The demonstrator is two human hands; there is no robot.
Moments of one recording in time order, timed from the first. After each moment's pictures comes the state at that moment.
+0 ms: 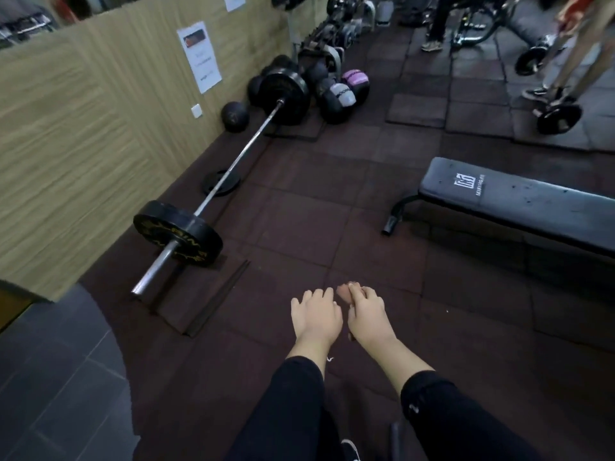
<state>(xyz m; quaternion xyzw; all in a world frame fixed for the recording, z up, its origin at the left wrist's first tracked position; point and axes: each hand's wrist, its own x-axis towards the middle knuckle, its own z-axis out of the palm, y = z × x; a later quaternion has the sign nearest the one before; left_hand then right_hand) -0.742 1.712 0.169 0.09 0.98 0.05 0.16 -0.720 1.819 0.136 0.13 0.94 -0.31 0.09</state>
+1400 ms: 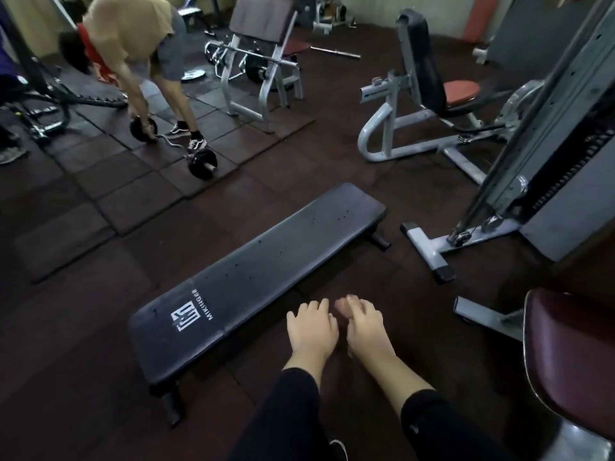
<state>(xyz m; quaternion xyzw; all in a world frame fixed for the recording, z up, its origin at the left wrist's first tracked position) -0.909 2.397 0.167 0.63 0.75 -0.02 0.18 -0.795 2.412 0.139 0.64 0.70 -0.30 -0.08</state>
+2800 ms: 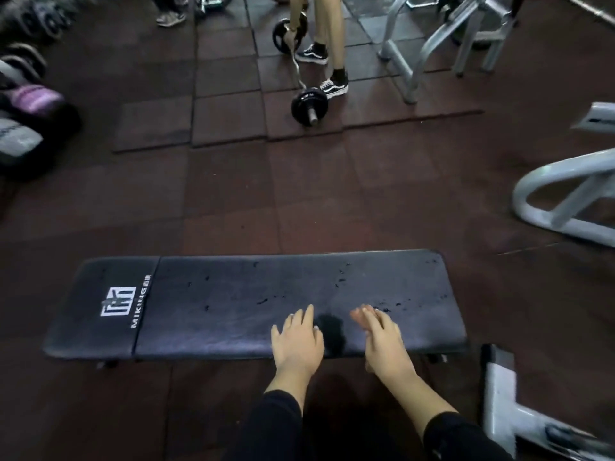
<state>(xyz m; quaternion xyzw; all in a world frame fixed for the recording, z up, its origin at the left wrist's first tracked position) -0.923 2.837 -0.012 0.29 0.91 0.02 0.30 -0.798 2.956 -0.037 0.39 0.86 -0.32 0.06</state>
